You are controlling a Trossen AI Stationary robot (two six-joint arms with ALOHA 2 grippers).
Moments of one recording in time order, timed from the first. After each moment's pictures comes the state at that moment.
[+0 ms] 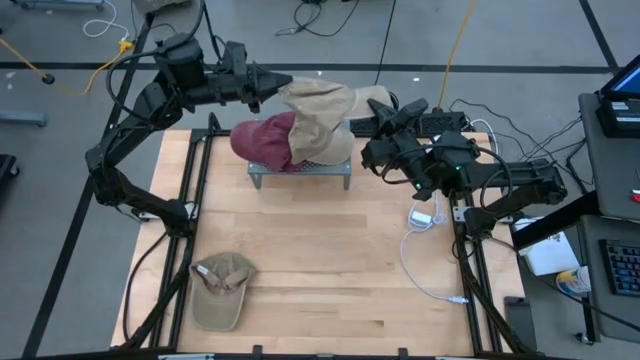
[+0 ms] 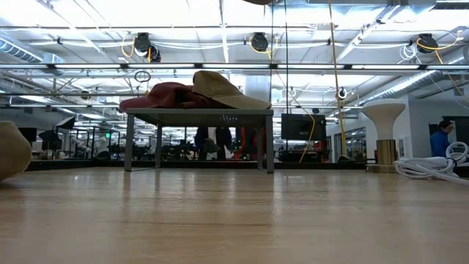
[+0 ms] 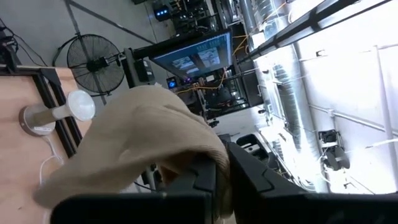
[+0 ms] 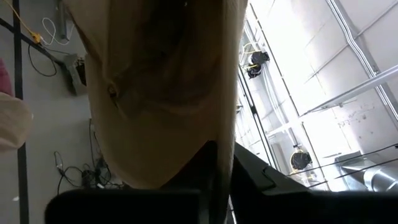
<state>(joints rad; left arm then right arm) 0.54 1.38 1.84 -0.41 0.40 -1.23 0.10 1.38 1.49 0.26 1.06 -1.61</state>
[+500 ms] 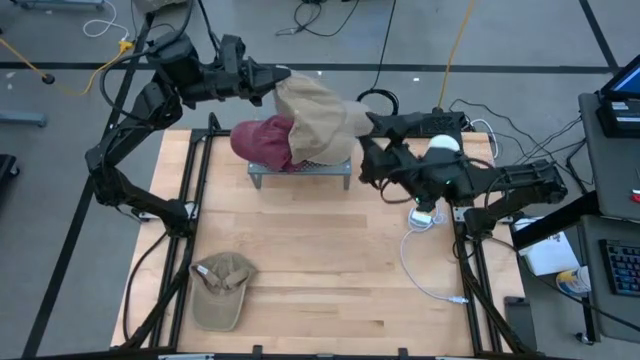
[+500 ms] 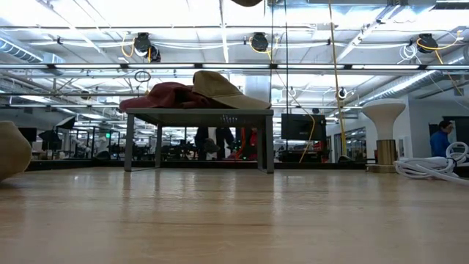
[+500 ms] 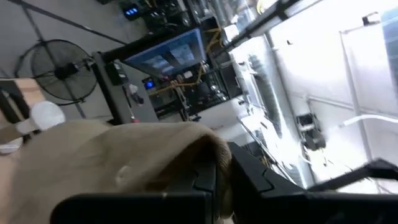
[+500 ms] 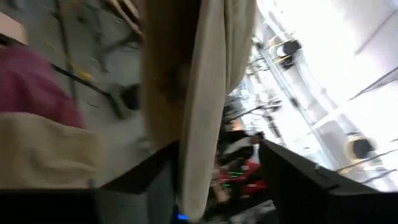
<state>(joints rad) 0.55 1.38 1.84 -0.30 0.46 -1.21 0.17 1.38 1.49 0.03 1.08 -1.17</state>
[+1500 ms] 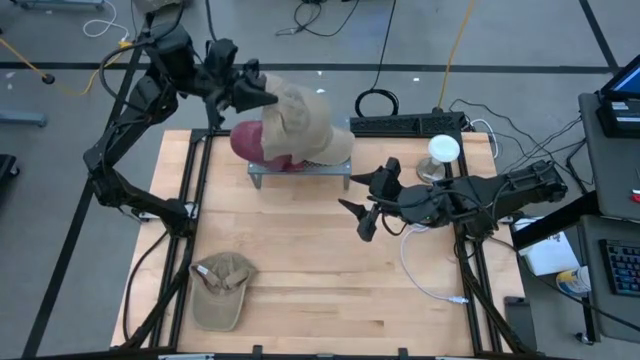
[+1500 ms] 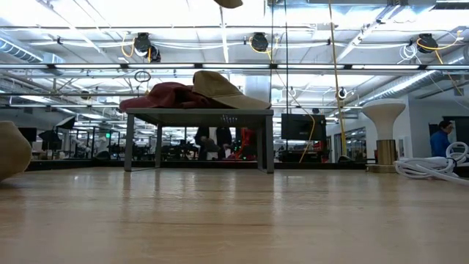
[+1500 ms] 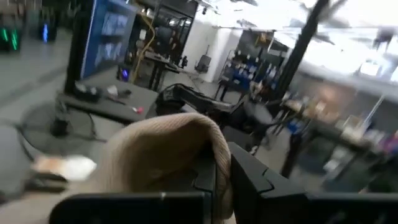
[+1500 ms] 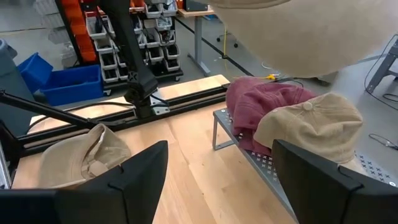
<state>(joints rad) 0.66 1.38 1.84 -0.38 0.94 -0.38 0.30 1.38 1.49 -0.50 0.68 0.29</state>
